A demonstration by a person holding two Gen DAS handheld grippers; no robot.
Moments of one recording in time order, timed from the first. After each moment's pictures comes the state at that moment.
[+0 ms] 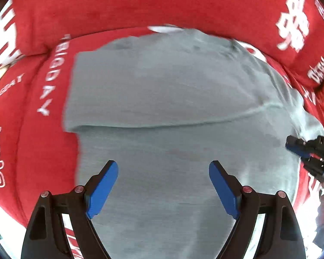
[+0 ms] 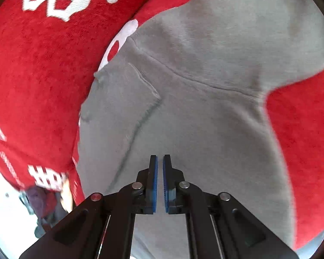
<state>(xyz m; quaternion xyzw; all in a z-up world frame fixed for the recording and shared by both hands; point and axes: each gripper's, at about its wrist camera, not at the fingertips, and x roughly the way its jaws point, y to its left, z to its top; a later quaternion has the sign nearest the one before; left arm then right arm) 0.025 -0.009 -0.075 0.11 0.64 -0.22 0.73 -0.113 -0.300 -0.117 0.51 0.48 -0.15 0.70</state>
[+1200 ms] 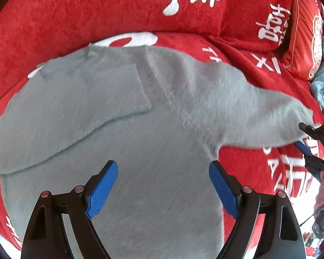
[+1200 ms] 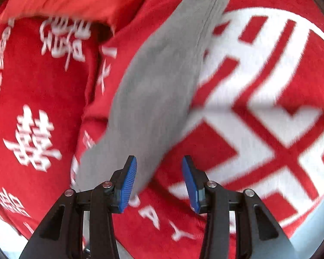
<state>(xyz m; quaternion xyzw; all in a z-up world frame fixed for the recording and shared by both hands) -0.071 -0.236 -0.077 0.17 0.60 -0.31 0.72 -0.318 -0.534 -0.110 0.61 0.28 -0.31 0.68</state>
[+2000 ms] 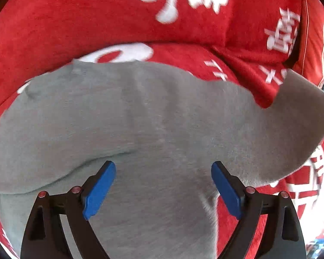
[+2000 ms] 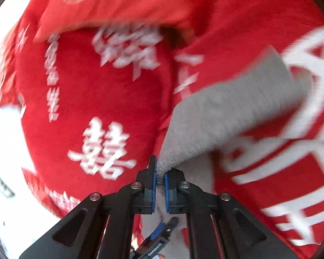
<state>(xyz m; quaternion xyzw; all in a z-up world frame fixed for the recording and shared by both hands) -0.043 -0.261 -0.096 0.15 0.58 -0.31 0.74 -0.248 -0.535 -0.060 0.65 0.17 -0.12 0.73</state>
